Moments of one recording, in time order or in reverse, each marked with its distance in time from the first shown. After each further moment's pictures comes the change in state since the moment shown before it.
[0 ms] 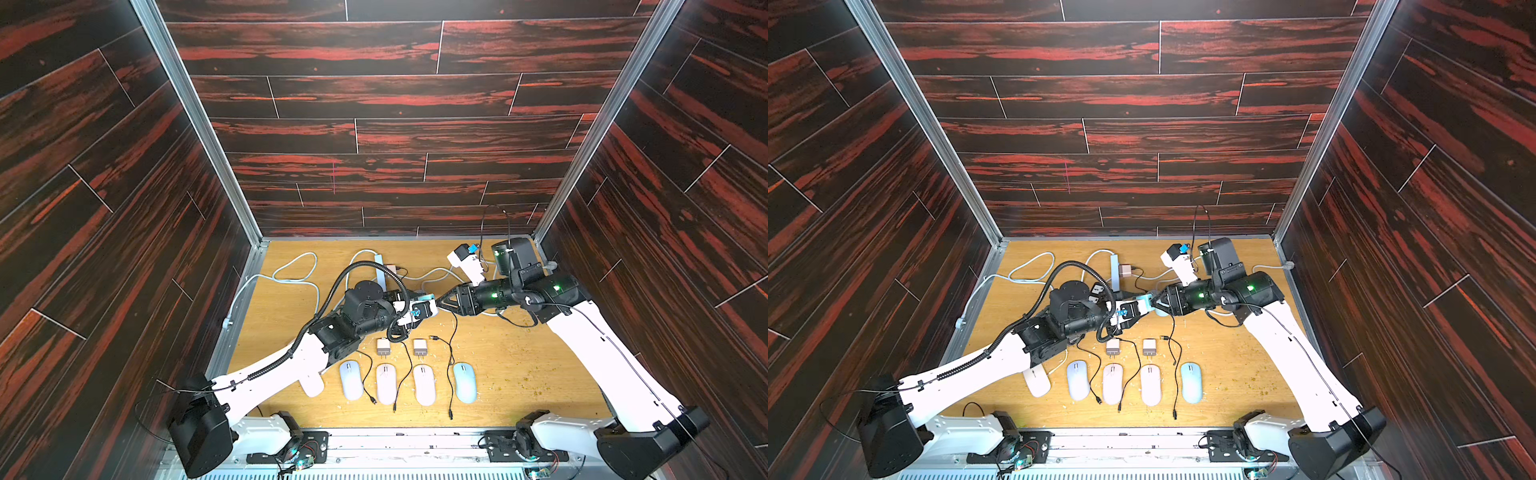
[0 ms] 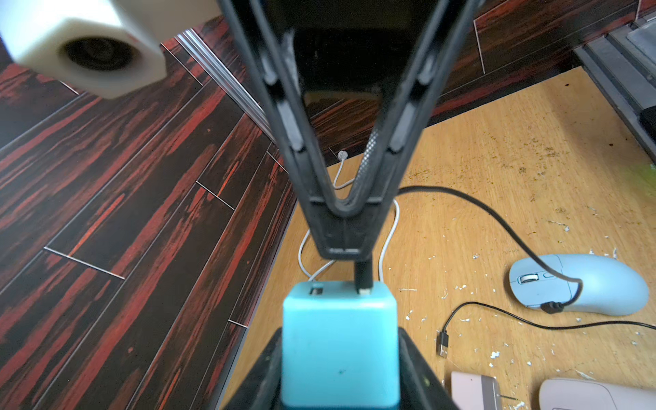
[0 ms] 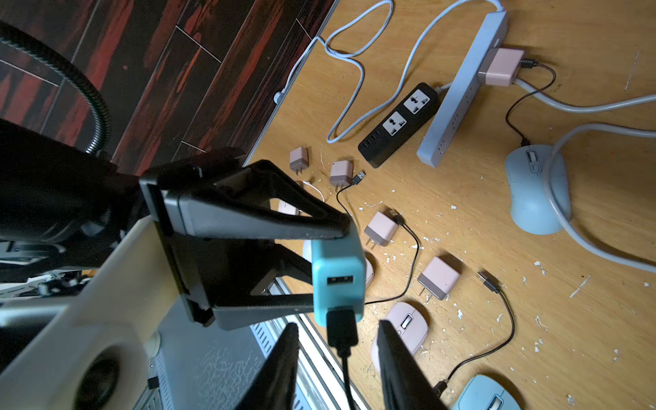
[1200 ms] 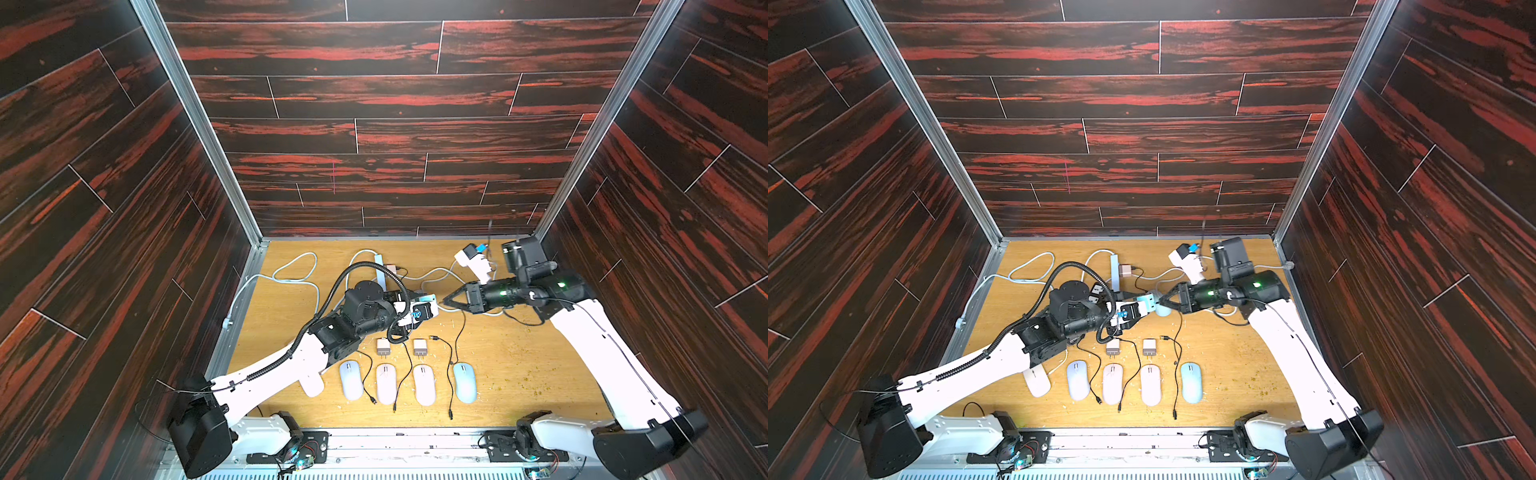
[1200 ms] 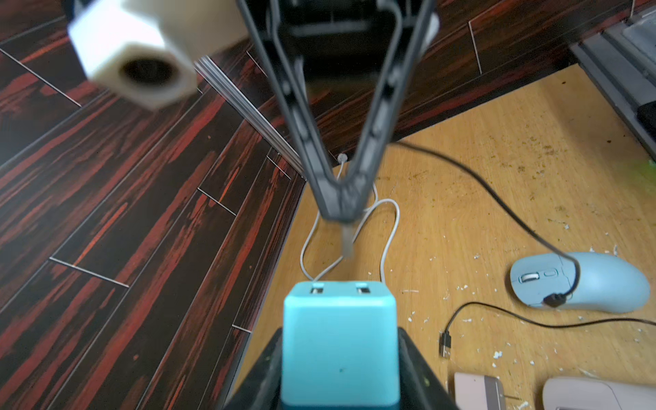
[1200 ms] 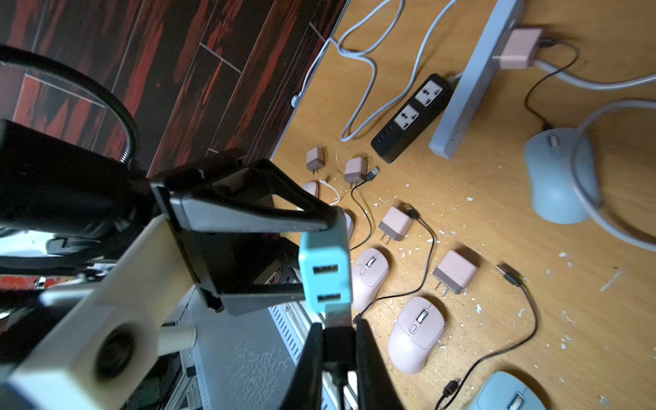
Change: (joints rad) left arm -0.002 -0.004 0.005 -0.022 -0.001 0.026; right arm -0.132 -0.025 -0.023 -0.019 -0.135 -0.016
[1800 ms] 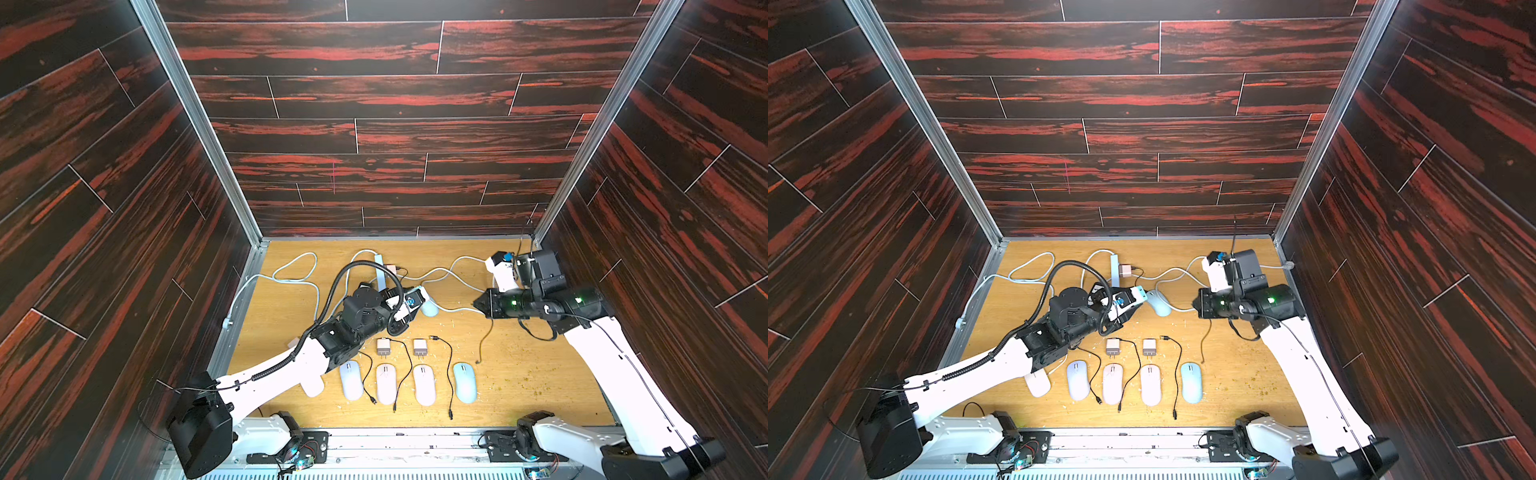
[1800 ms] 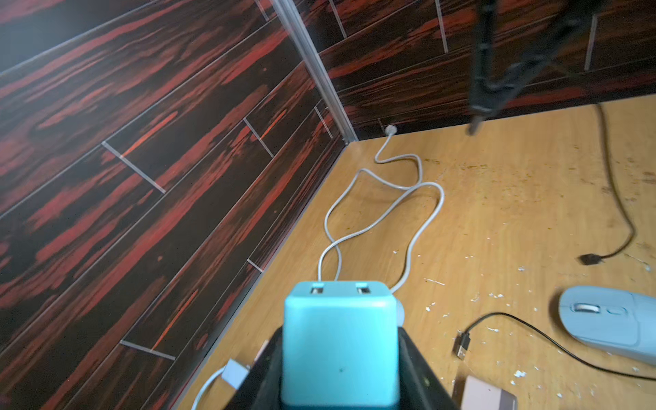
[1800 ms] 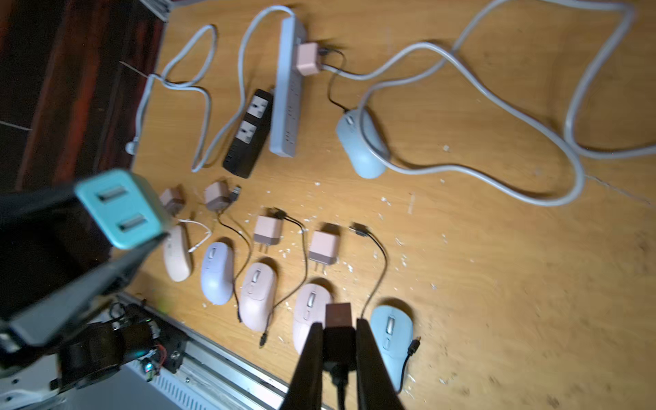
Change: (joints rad) left arm 0.002 0.009 -0.088 0.166 -0.267 -0.278; right arm 0.012 -0.112 -0.084 -0.121 0.561 0.137
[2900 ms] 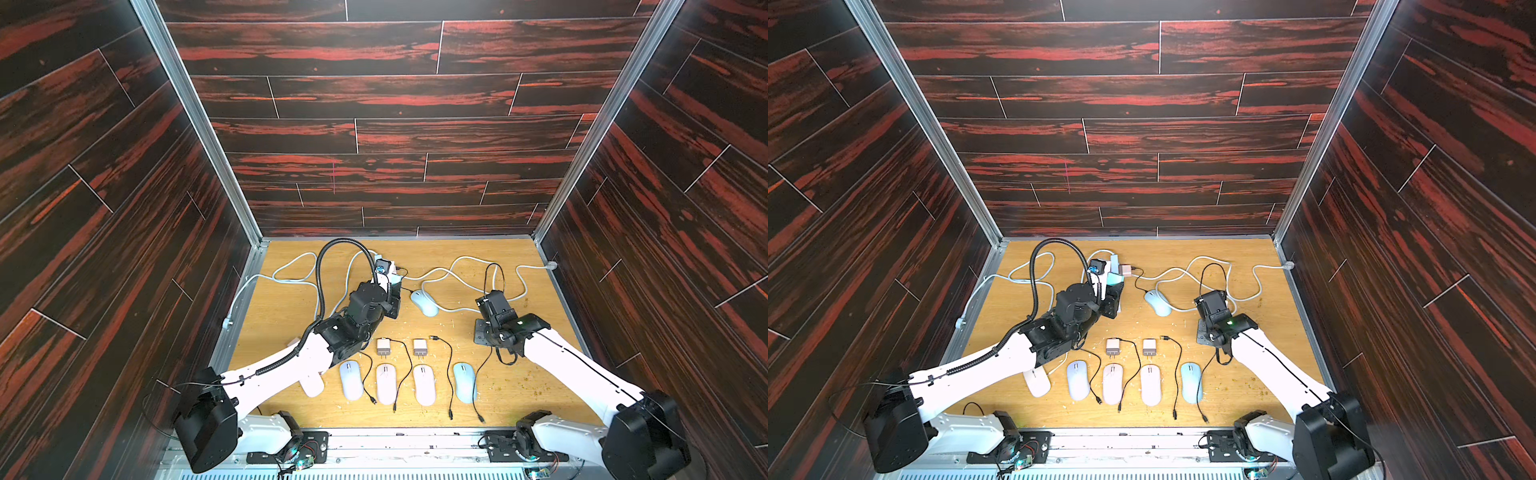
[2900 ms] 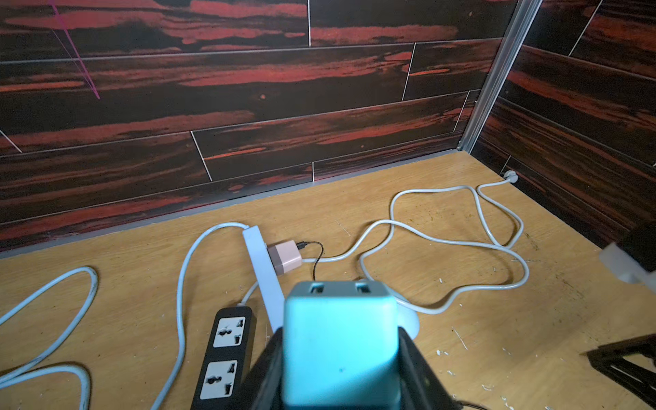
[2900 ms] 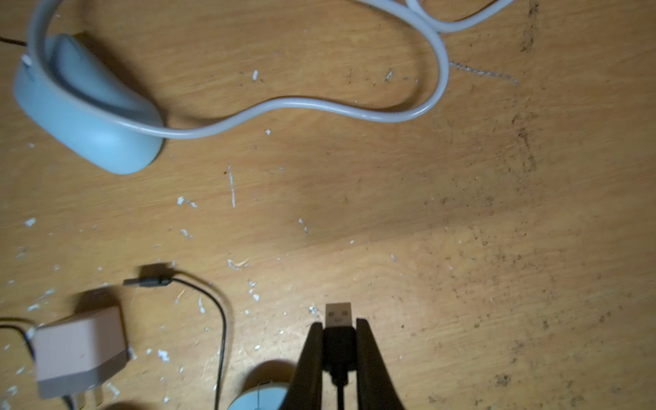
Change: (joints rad) left arm 0.000 0.018 0.047 -0.130 -0.382 -0.648; right arm 0.079 0.092 -0.537 0.423 0.500 0.203
